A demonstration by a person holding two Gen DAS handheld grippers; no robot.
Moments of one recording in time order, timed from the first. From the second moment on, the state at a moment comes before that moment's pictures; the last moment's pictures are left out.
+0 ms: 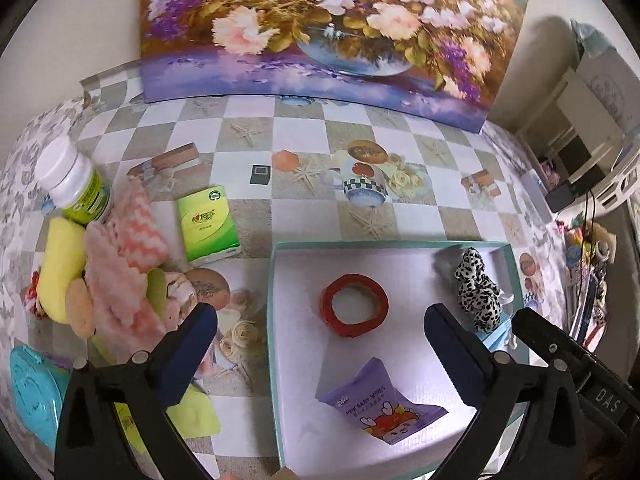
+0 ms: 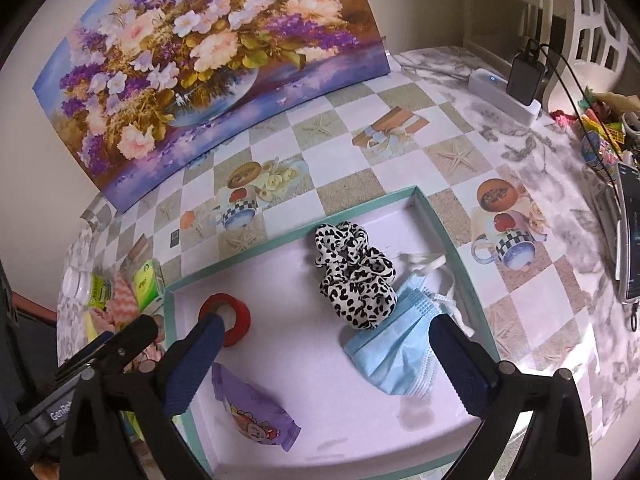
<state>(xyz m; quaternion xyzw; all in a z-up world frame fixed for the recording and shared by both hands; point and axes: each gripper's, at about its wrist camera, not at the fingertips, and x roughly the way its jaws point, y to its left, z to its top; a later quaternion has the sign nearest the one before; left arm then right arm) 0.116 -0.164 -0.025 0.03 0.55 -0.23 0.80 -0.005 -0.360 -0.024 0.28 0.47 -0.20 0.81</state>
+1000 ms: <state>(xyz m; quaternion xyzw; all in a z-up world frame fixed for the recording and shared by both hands) 0.066 -0.129 0.018 0.03 0.45 -0.24 0.86 -0.025 -0.324 0.010 0.25 0.42 -0.18 0.85</state>
